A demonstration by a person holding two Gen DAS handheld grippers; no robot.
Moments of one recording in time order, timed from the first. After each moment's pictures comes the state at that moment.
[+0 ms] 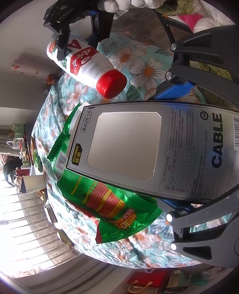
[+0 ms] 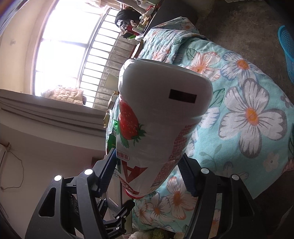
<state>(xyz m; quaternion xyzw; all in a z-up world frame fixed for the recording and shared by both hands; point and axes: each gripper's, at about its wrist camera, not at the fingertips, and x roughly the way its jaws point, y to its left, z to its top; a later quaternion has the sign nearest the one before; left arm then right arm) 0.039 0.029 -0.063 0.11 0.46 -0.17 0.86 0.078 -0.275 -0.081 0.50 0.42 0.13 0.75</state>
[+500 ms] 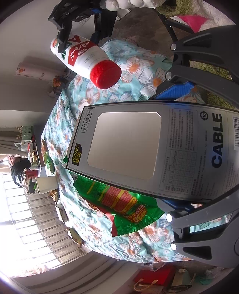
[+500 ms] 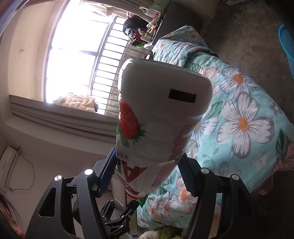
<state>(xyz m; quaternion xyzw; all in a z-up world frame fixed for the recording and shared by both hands) 0.032 0.020 -0.037 0.11 0.43 -0.18 0.88 0.045 -0.305 -0.062 0.53 0.36 0.15 0.75</state>
